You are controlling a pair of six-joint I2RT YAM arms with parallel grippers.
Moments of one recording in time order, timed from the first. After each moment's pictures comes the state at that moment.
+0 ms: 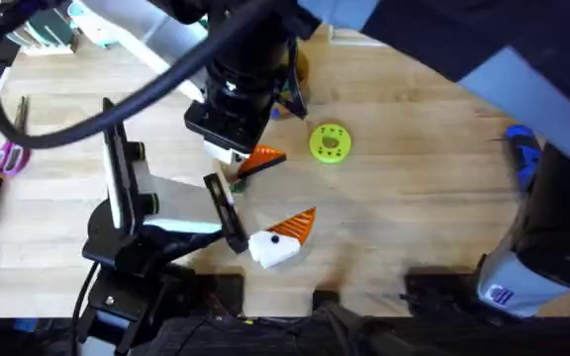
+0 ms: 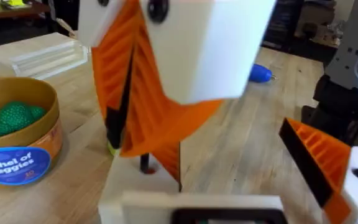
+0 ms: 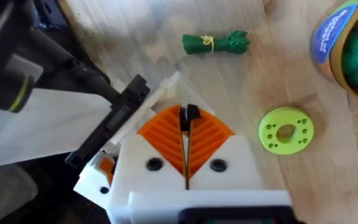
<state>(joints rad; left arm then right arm) -0.26 0.01 0.01 -0.07 0.87 -0.06 1.02 2.00 2.22 -1.51 -0.11 -0.14</state>
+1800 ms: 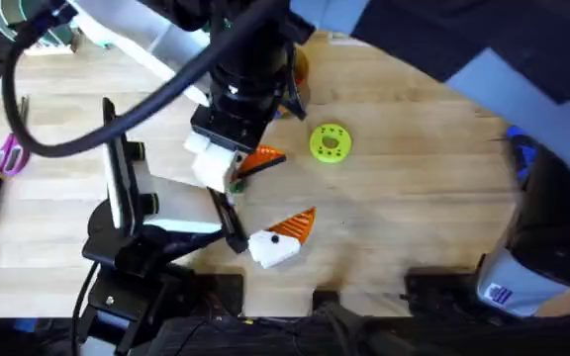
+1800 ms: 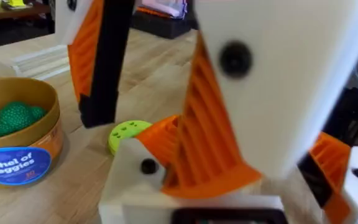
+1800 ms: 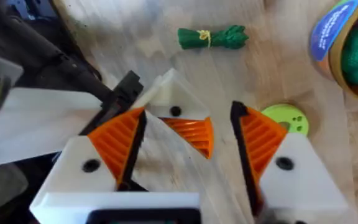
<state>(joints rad) -0.26 0.01 0.01 -0.07 0.87 -0.06 1.02 2.02 2.21 -1.52 -0.09 -0.14</state>
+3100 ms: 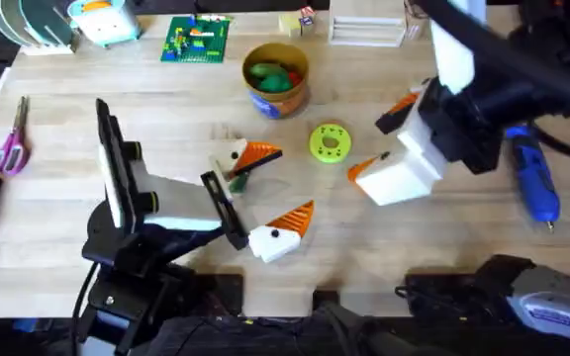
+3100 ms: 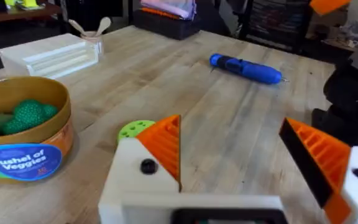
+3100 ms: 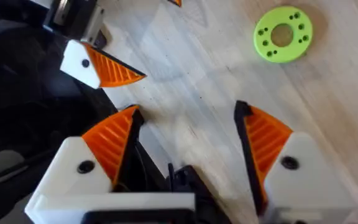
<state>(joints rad) -0.26 0.01 0.01 -0.06 0.82 -0.06 0.65 1.26 1.52 -1.43 -0.32 -0.20</state>
